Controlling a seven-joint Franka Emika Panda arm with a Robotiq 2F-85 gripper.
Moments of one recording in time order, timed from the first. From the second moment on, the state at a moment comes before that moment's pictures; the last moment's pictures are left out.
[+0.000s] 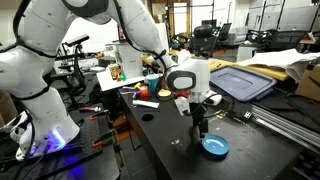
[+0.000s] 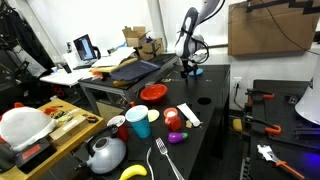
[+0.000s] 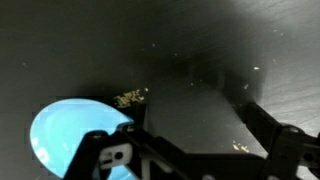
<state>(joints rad) -0.27 0.76 -0.20 -1.84 0.05 2.62 -0.05</state>
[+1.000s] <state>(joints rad) -0.24 0.86 -0.30 -1.76 -0.03 2.66 0.01</state>
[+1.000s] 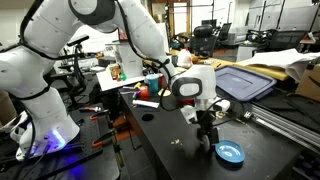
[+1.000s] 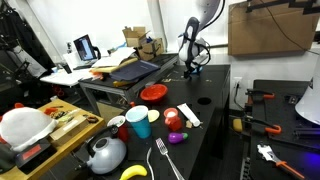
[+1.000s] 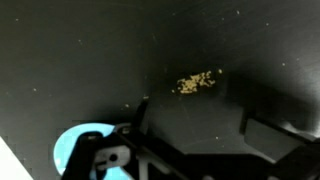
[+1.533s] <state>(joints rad) -0.15 0.68 -0.31 -1.93 -0.09 2.66 0.02</state>
